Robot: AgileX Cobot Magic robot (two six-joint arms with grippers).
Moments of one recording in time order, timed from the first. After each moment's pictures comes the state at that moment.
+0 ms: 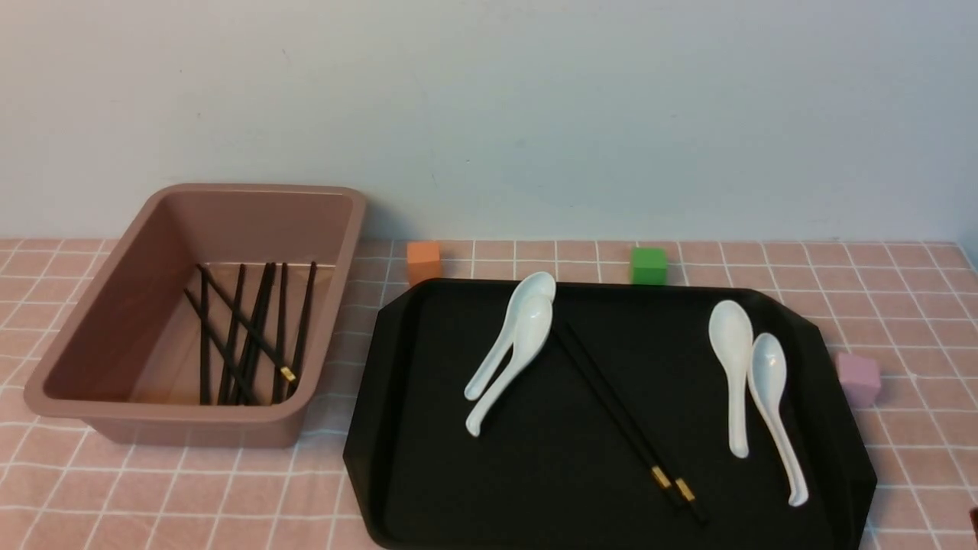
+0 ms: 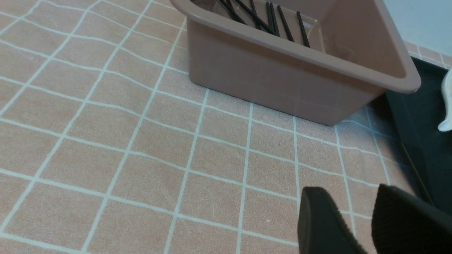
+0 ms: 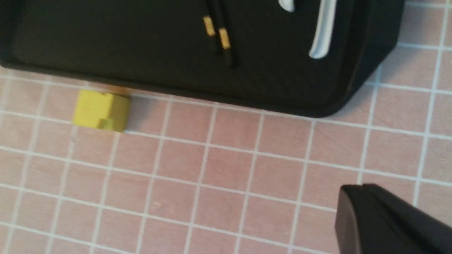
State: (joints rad) right arm 0.12 0.92 -0.77 0.21 1.02 0.00; left arm 0.01 -0.01 0.03 -0.12 0.39 -0.27
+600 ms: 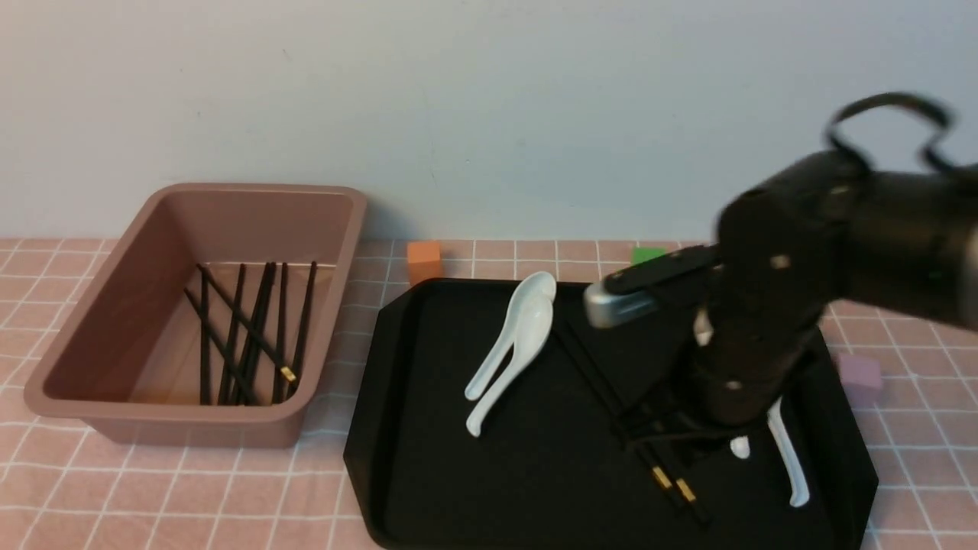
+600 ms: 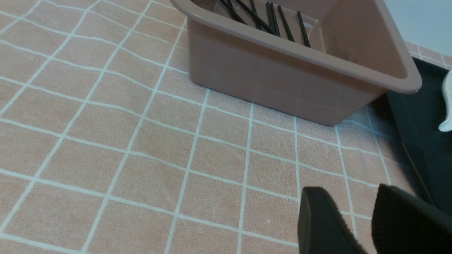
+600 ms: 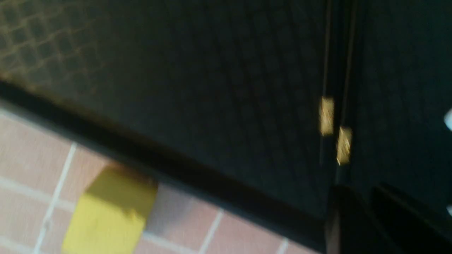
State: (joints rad) right arm 0.57 1.77 -1.26 -0.04 0.97 0.24; left arm 0.01 -0.01 0.03 -0.12 0.39 -0.27
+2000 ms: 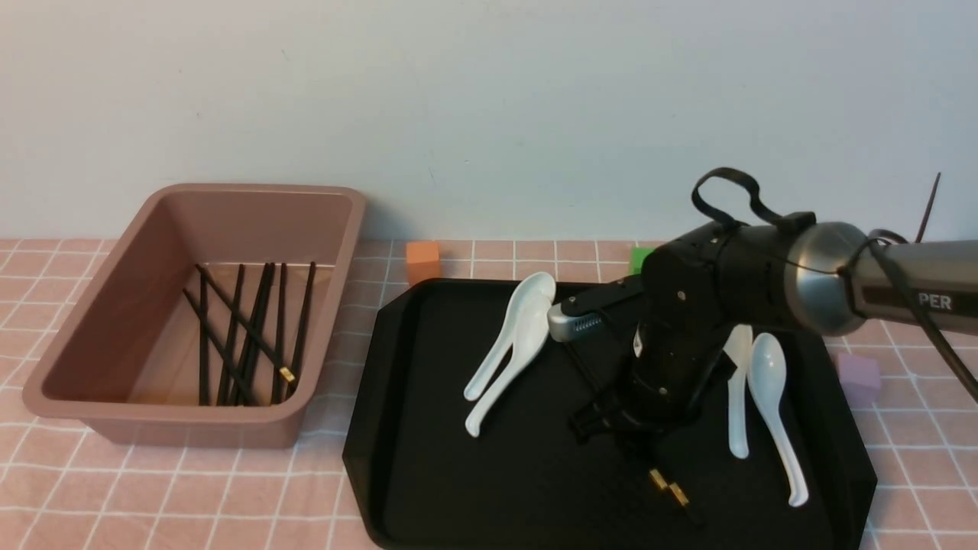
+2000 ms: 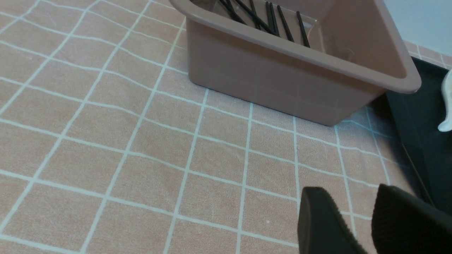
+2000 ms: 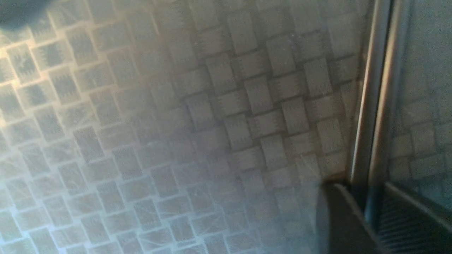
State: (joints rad) right arm 0.50 2.03 -1.34 0.00 0.75 0.13; left arm 0.01 -0.01 0.03 -0.12 0.39 -0.27
